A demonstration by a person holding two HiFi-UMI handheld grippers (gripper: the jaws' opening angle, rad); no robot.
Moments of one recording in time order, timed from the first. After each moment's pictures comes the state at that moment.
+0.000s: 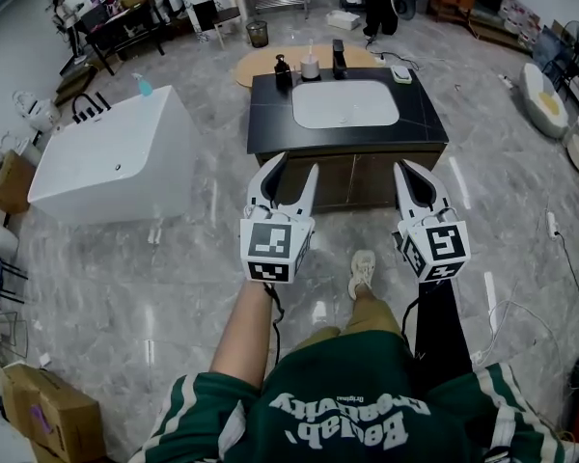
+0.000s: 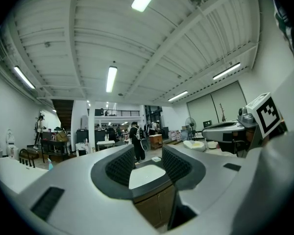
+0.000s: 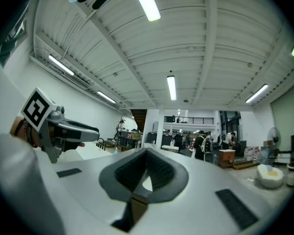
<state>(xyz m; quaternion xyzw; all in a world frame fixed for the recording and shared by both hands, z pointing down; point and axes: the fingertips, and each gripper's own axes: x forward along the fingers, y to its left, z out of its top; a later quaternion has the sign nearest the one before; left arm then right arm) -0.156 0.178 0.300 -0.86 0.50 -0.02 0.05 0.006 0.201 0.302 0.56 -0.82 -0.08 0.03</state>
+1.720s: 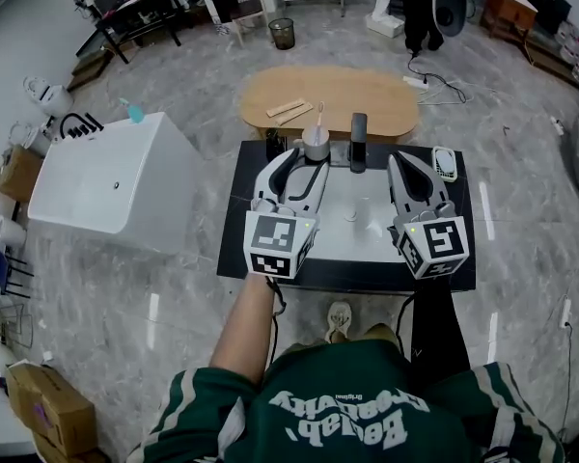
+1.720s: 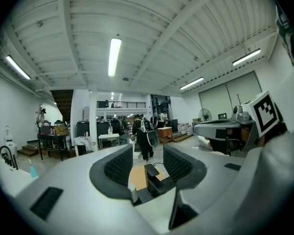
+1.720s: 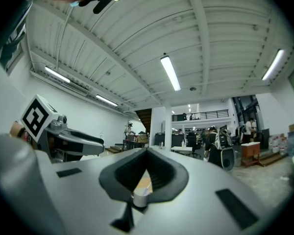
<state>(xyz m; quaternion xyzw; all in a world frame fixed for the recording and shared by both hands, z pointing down) -0.048 -0.375 0.344 -0.85 0.53 -0.05 0.02 0.087 -0.374 0.330 0.49 -0.87 -0.05 0.00</state>
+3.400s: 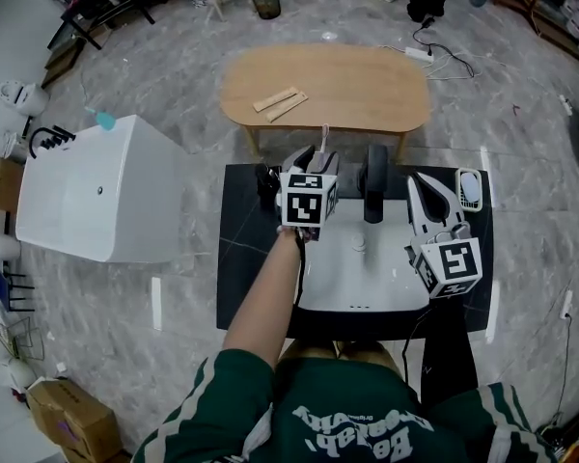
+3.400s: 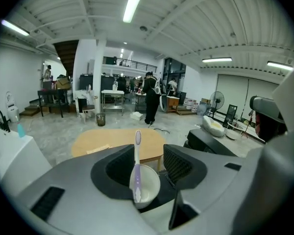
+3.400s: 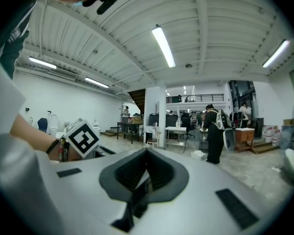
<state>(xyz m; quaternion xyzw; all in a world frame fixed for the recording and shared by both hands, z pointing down) -0.056 -0.643 0.560 -0.81 0.52 -0.18 -0.20 0.090 -0.554 0.448 0.52 -0.85 0.02 0.09</state>
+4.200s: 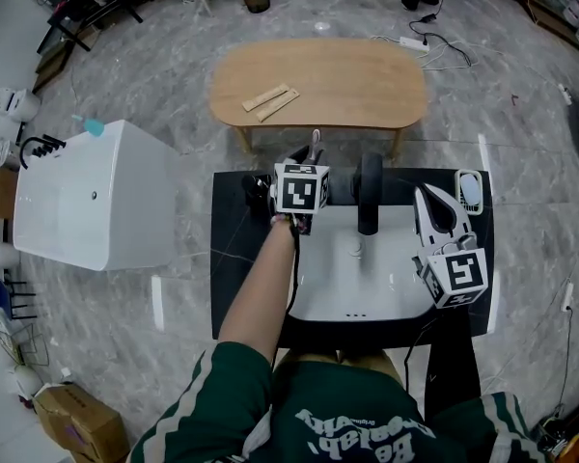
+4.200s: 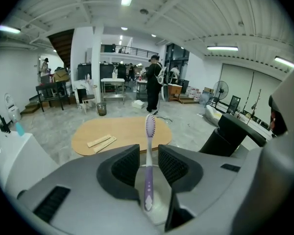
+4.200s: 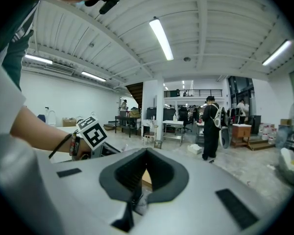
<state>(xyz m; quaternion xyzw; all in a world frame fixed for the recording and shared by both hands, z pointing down) -0.056 -0.687 0.616 -0.79 0.51 -0.25 -0.24 0.121 -0.571 0.481 0.52 -0.84 0.04 0.12</state>
